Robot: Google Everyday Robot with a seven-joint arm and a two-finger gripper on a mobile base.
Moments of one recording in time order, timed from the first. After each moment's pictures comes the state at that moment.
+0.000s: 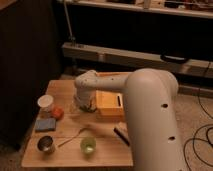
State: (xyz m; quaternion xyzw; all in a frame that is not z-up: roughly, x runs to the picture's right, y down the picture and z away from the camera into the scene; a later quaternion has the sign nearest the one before) arm -0.165 0.115 0.876 -0.36 0.04 0.51 0.78
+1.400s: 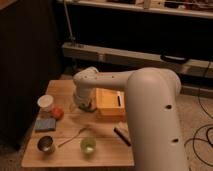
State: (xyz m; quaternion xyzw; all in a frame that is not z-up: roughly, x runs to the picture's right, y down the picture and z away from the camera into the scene) arm -0.163 0.097 0.857 -0.36 0.04 0.50 0.78
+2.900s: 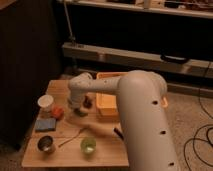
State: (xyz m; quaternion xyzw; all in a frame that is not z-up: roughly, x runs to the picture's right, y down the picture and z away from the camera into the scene) arm -0.211 0.128 0.884 -0.38 -0.03 0.39 0.84
